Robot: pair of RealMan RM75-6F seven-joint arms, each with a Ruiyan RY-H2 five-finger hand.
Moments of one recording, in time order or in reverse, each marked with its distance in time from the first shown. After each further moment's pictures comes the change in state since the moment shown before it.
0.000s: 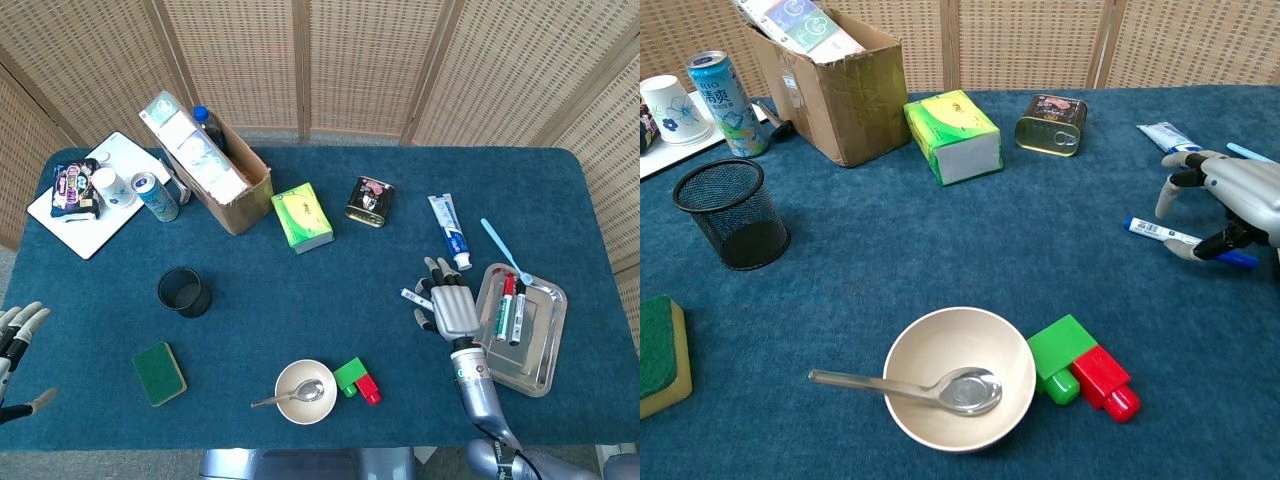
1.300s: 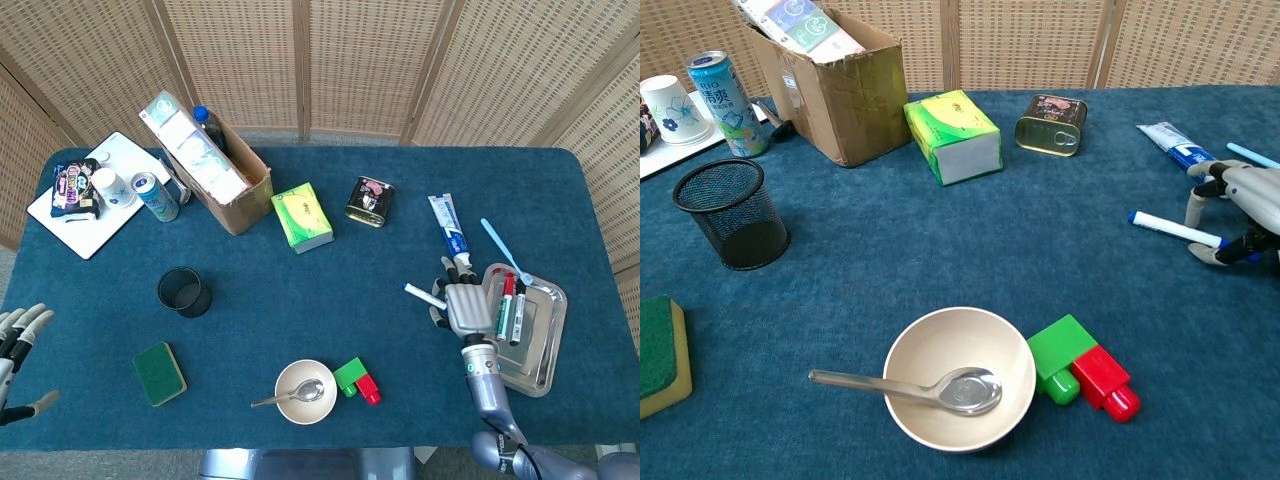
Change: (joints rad) left arm -0.004 0.006 0.007 -0.001 0.008 -0.009 -0.013; right arm 0.006 -0.015 0.002 0.114 0.048 -0.035 0.022
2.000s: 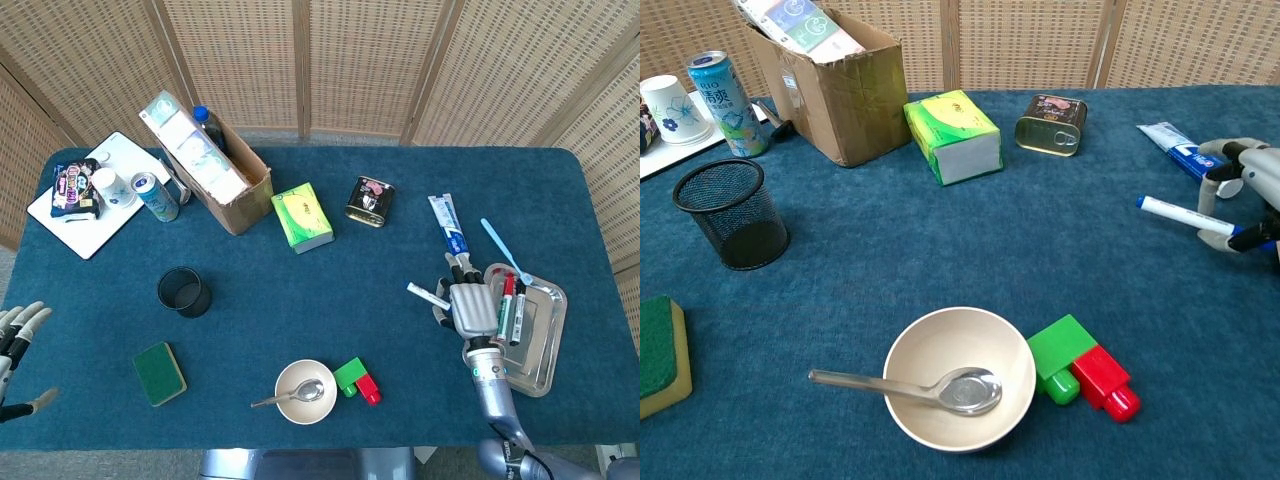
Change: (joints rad) left arm -0.009 0.003 -0.009 0.009 -0.020 -0.008 -0.030; right arm -0.027 0.048 -0.019 -0.064 -0.071 0.101 0.013
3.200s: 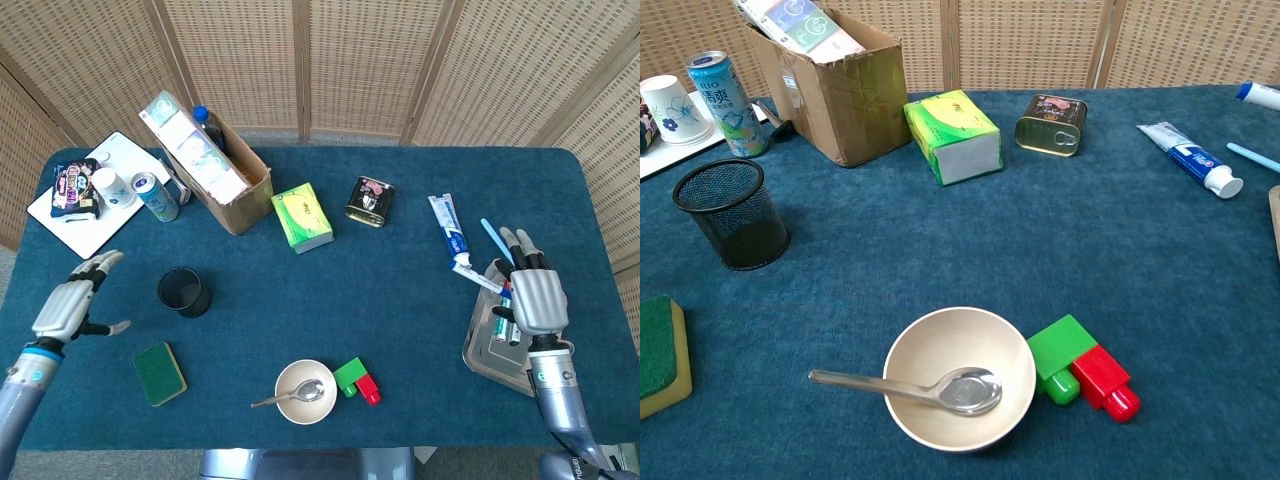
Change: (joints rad) left arm -0.346 -0.354 -0.202 0.313 -0.336 -0.449 -0.185; right arm -0.069 0.343 0.024 -0.270 -0.095 0.129 0.109
